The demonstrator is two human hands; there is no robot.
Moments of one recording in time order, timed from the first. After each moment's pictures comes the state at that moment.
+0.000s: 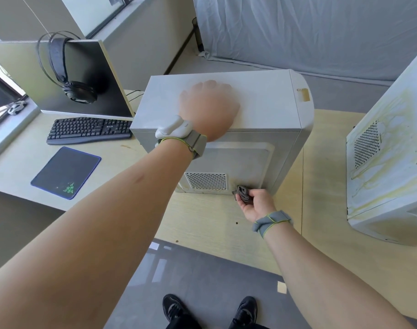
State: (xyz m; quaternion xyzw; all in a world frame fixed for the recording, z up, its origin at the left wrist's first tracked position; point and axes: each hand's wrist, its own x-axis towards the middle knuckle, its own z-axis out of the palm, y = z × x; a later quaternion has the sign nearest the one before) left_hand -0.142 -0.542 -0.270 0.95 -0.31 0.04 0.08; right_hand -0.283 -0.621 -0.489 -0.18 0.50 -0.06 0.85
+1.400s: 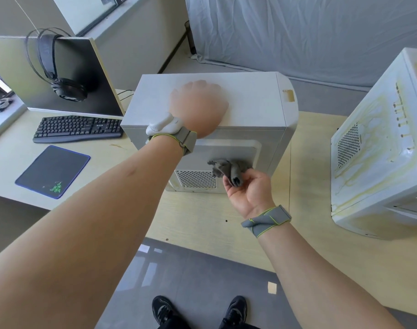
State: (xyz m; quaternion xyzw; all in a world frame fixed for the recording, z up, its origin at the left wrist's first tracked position) left_hand -0.147 -0.540 -0.267 0.95 -0.31 0.04 0.08; right_hand -0.304 -0.605 -0.377 -0.12 0.33 -0.13 0.93
